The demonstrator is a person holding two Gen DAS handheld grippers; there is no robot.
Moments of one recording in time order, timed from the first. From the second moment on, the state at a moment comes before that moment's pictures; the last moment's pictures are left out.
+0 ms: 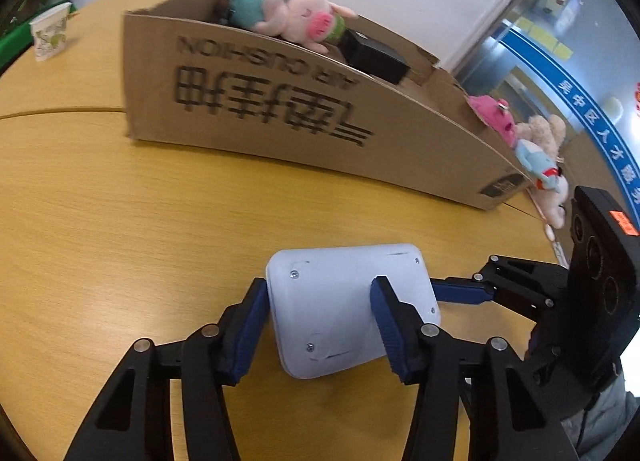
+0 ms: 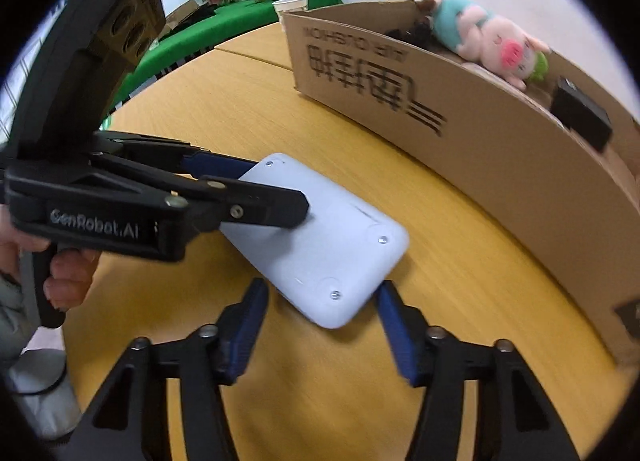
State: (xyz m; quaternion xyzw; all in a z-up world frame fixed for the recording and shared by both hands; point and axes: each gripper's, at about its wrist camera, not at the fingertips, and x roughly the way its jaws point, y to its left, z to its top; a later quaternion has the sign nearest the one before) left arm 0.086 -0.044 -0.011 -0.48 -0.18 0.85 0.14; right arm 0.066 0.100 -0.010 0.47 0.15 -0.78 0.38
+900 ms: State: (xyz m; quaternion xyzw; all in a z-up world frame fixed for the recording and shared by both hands) left arm 0.059 0.007 0.113 -0.36 -0.09 0.91 0.16; right arm 0.070 0.135 0.076 0.33 0.17 -0.88 0.28
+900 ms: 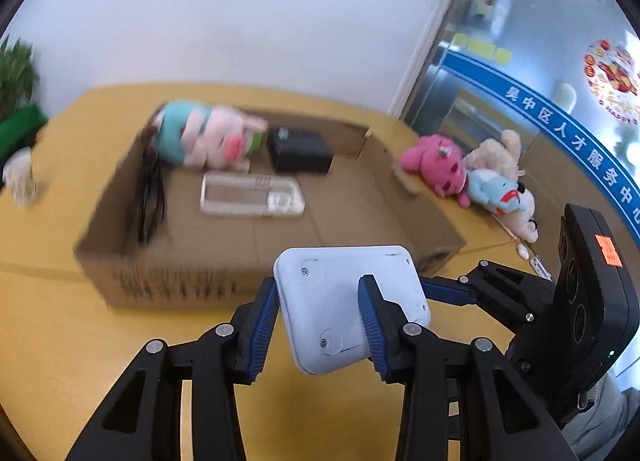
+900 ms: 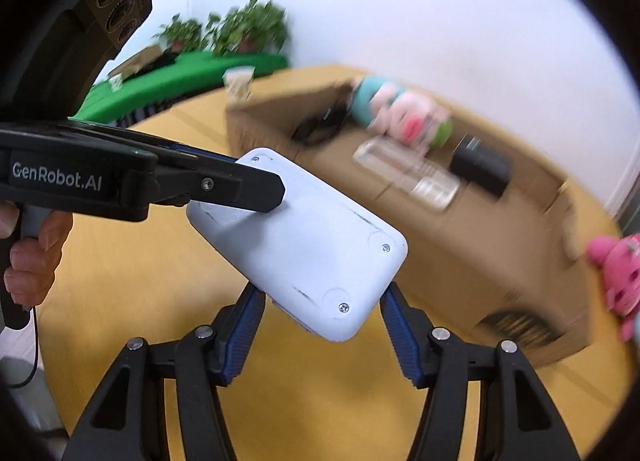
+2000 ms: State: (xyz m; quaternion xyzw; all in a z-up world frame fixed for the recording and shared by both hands) left arm -0.104 -0.030 0.037 -0.55 -0.13 0.81 0.16; right arm -0.124 0.095 0.012 0.56 0.11 -0.74 0.34
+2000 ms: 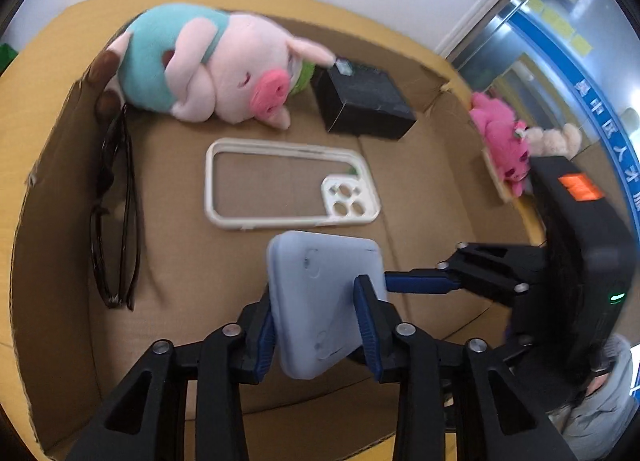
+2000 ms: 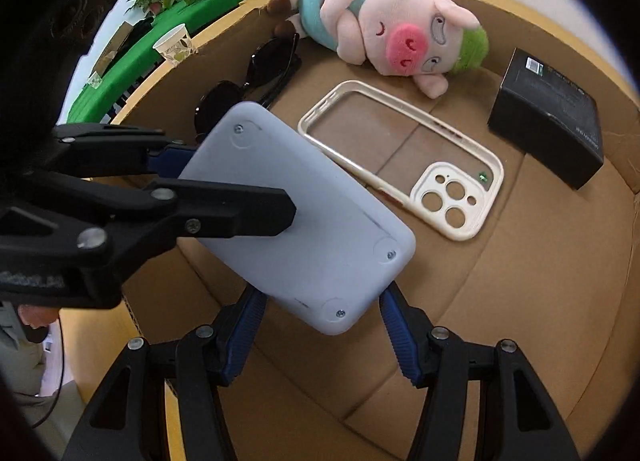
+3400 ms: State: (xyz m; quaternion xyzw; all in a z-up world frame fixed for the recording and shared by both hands) left arm 0.016 0.006 0.050 -0.29 -0.01 0.96 -0.04; right arm -0.021 0.202 0.040 0.32 0.00 -0.94 0.09
